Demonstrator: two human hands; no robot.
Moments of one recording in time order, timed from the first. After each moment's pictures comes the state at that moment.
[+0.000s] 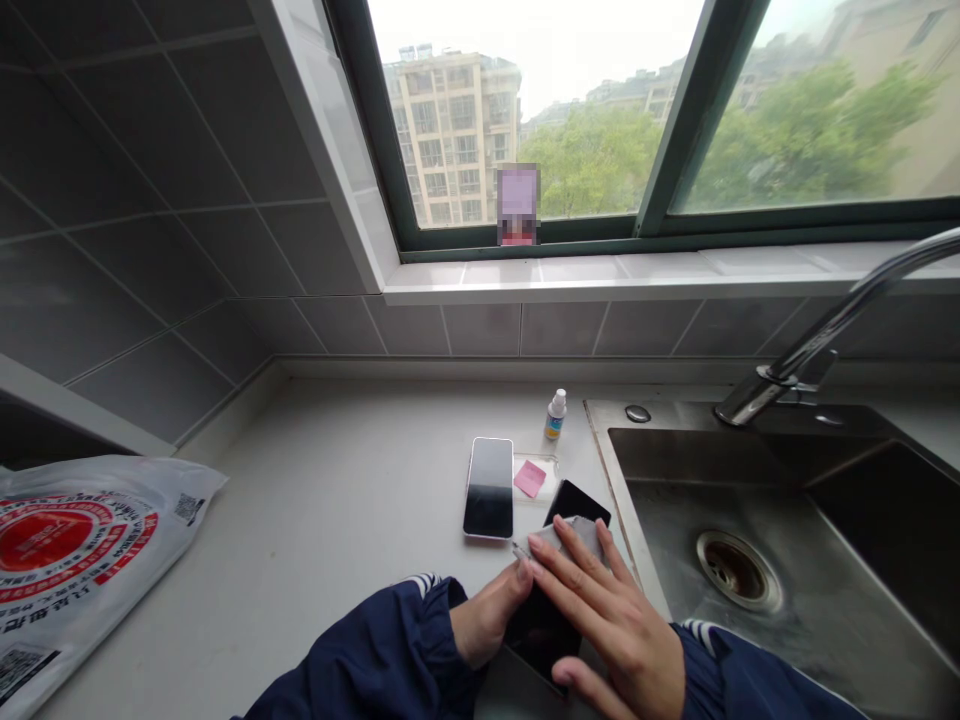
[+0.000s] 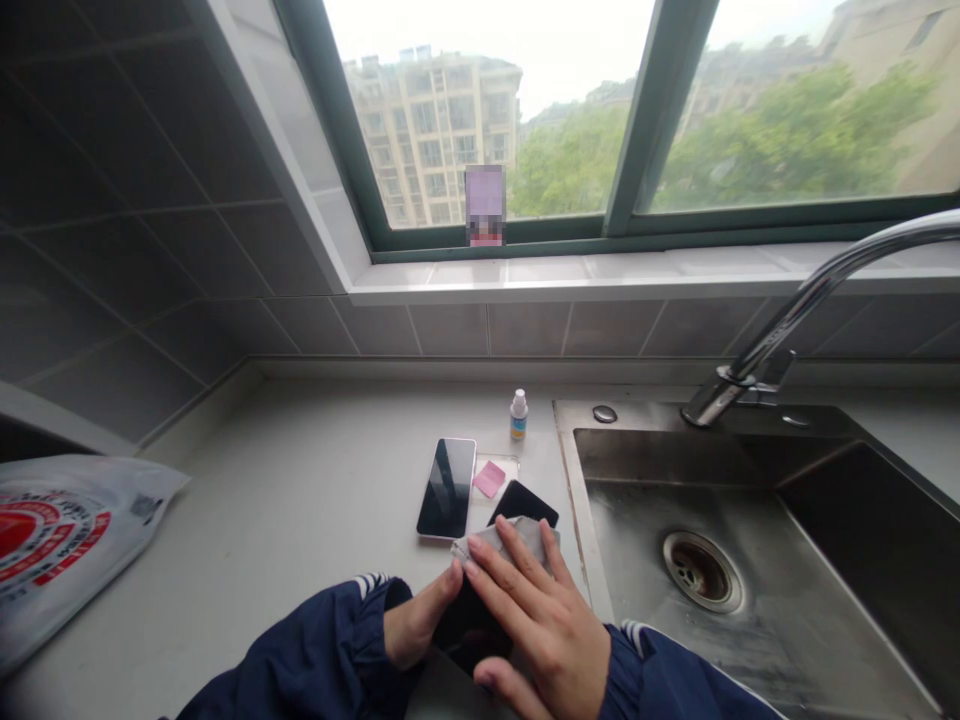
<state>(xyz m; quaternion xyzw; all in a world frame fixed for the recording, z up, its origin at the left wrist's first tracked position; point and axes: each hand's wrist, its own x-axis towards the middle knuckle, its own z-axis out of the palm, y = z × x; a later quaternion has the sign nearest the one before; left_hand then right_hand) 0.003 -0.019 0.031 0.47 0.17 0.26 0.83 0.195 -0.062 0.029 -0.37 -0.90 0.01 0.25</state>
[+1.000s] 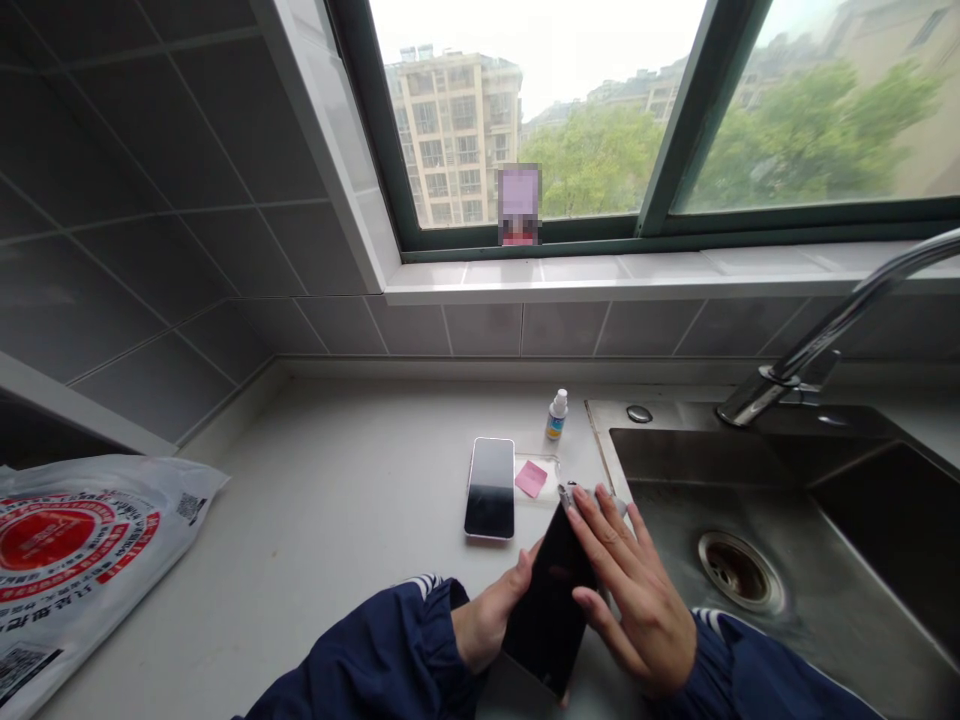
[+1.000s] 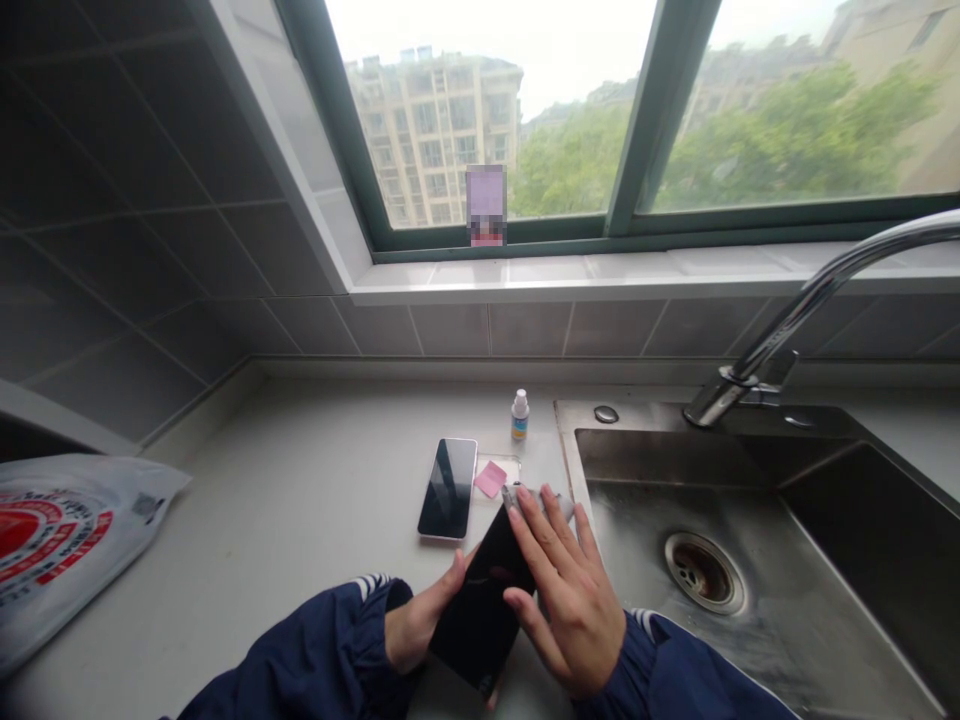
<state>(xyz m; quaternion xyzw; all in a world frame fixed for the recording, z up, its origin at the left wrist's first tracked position) 0.016 -0.020 0.034 0.41 0.15 0.31 0.84 0.209 -0.049 0.021 -0.47 -0.84 -0.05 0.28</state>
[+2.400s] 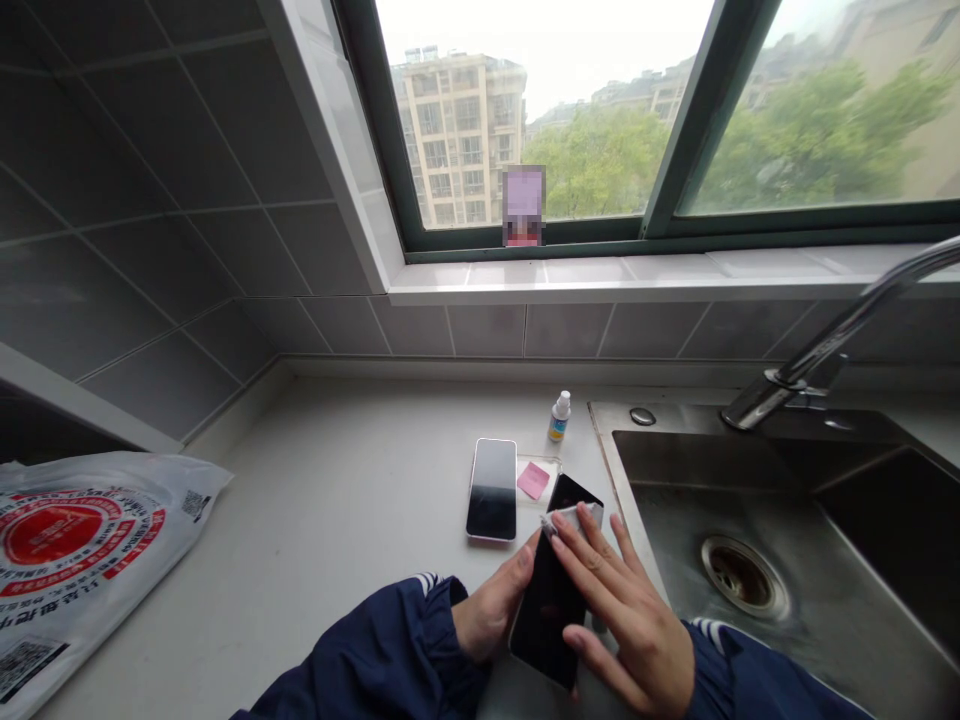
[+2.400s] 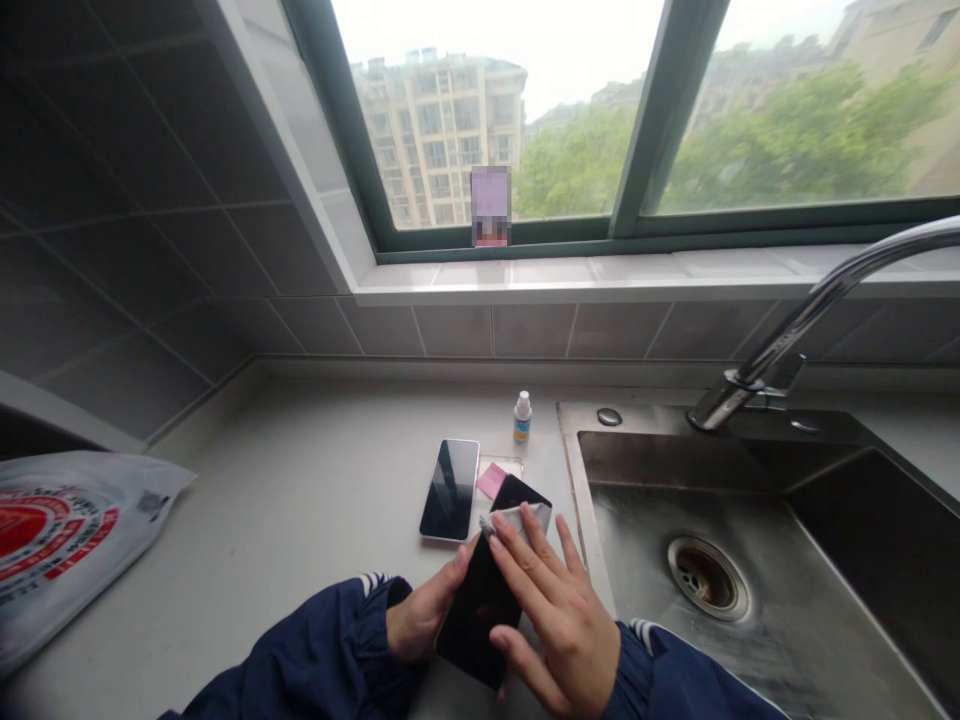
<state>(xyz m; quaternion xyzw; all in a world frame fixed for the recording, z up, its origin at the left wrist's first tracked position) 0.014 -0.018 0.022 0.35 0.14 0.31 0.87 0.199 -0.057 0.025 -0.41 -0.86 0.02 0.30</state>
